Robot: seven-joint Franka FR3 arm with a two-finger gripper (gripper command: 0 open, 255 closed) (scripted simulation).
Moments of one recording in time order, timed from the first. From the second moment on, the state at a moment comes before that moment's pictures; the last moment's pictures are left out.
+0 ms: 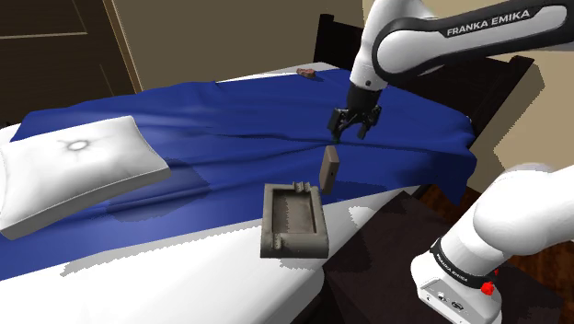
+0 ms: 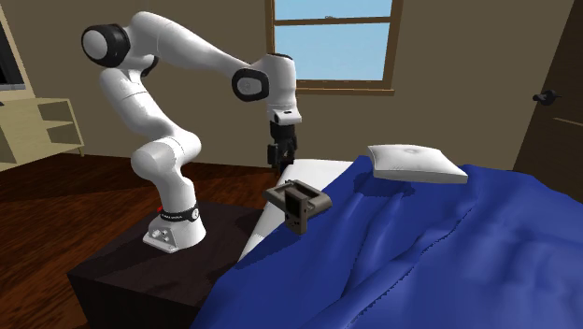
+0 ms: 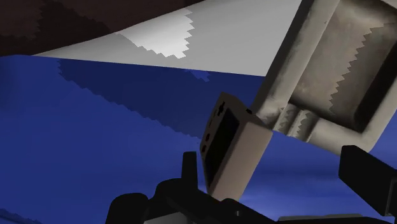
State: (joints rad) arm 0.00 -0.56 0.16 -2.58 0.13 2.03 0.28
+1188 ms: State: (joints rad) arm -0.02 -0.33 0.24 -2.67 0.11 2.32 0.38
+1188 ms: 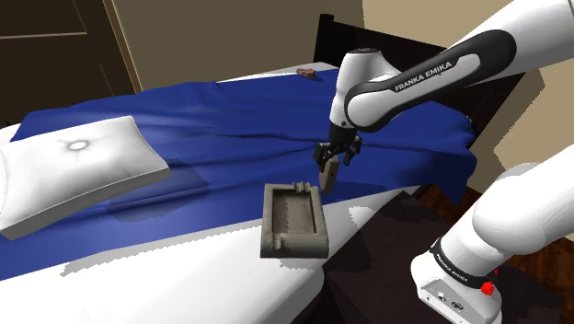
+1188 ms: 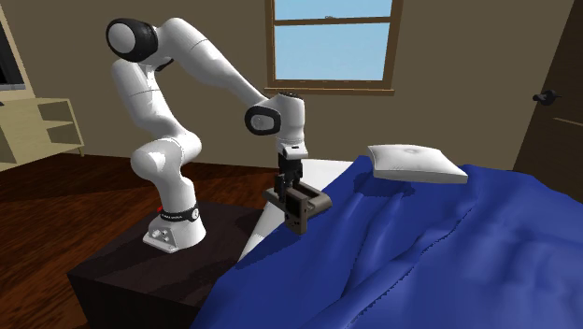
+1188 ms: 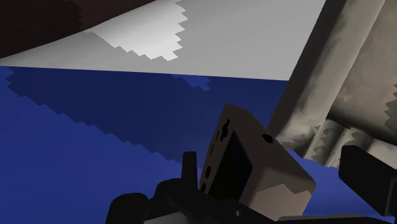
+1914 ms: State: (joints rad) arm -0.02 -0.33 0.24 -2.66 0.11 2.32 0.38
